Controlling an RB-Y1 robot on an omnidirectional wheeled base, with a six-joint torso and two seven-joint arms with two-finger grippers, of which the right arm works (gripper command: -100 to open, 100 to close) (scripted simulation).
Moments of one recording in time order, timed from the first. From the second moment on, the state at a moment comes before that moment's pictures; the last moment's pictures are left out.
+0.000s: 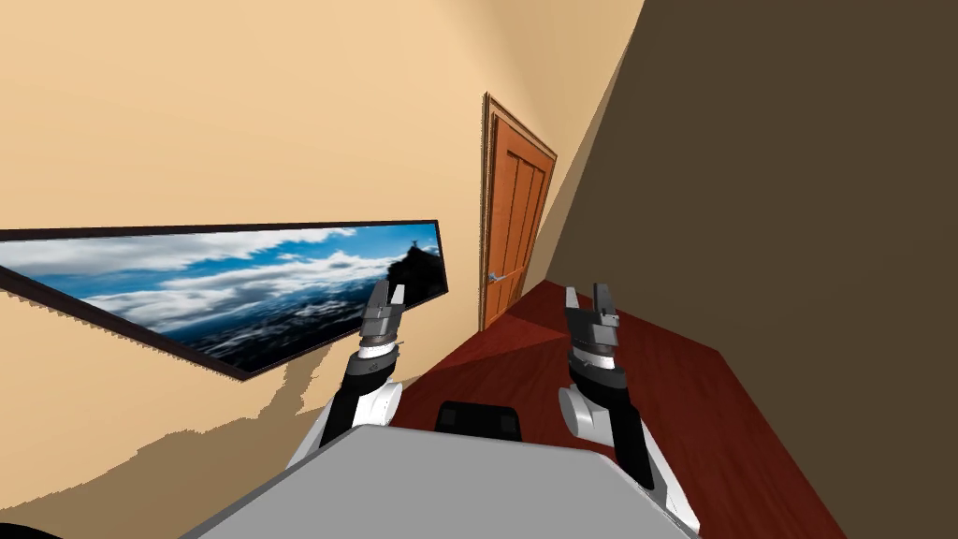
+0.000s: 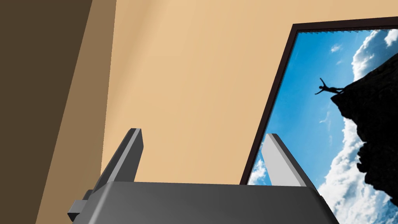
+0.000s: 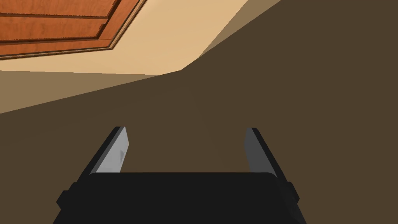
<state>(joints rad) 0.46 -0.05 0.02 -2.23 0.00 -0.62 0.05</state>
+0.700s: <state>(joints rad) 0.38 -0.07 0.02 -2.04 -0.02 -0.65 0.02</state>
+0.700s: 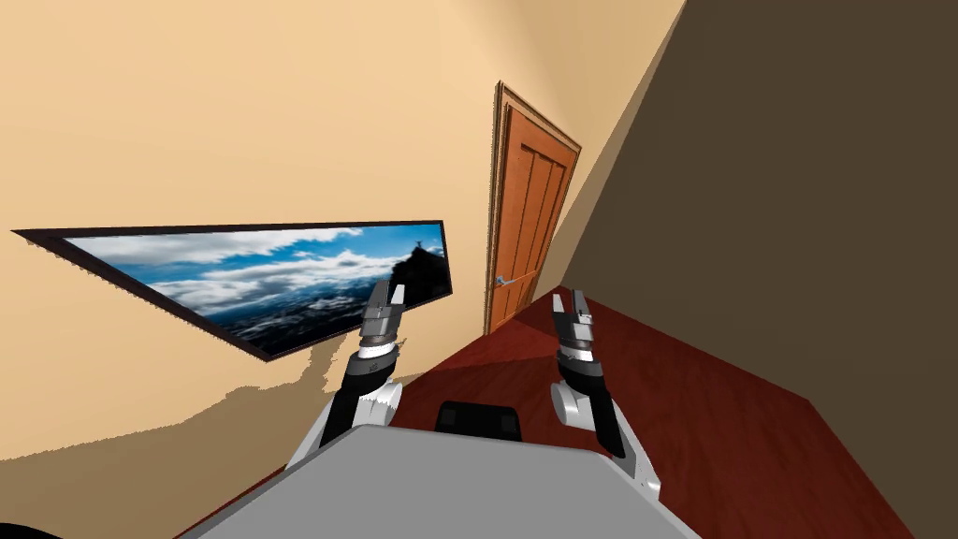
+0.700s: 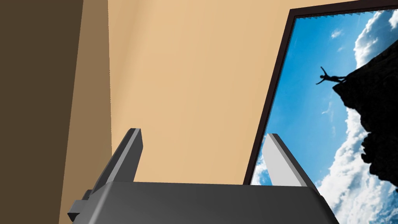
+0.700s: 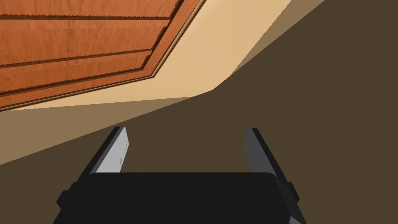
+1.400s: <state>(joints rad) 0.33 -0.09 0.02 -1.88 -0.04 -0.67 -0.01</state>
